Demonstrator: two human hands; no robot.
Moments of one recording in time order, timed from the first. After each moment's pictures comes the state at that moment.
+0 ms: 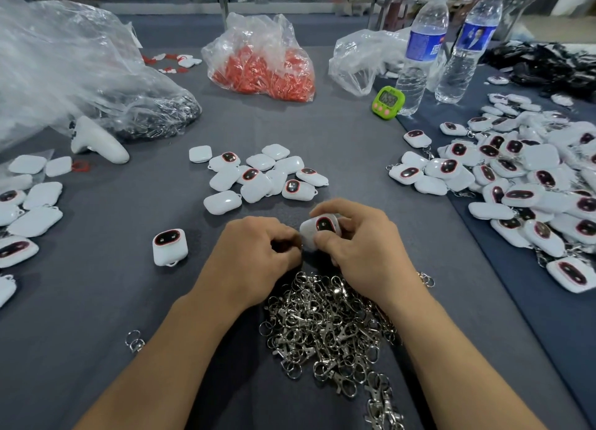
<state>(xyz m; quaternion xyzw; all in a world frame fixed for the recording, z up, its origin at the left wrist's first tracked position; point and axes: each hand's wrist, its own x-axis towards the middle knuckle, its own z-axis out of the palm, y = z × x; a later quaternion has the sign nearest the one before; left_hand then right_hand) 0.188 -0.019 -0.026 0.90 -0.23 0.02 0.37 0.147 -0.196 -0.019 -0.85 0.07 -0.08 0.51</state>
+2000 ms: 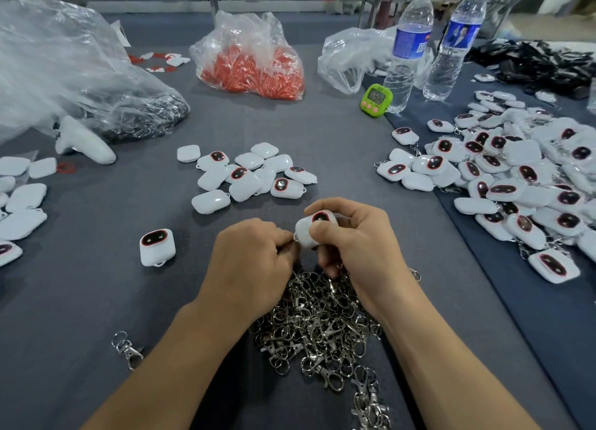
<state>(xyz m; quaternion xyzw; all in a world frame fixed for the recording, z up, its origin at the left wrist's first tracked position) 0.169 -0.037 -0.021 0.92 -0.25 0.13 0.29 0.140 -0.192 -0.013 -0.66 0.09 -0.06 0.74</state>
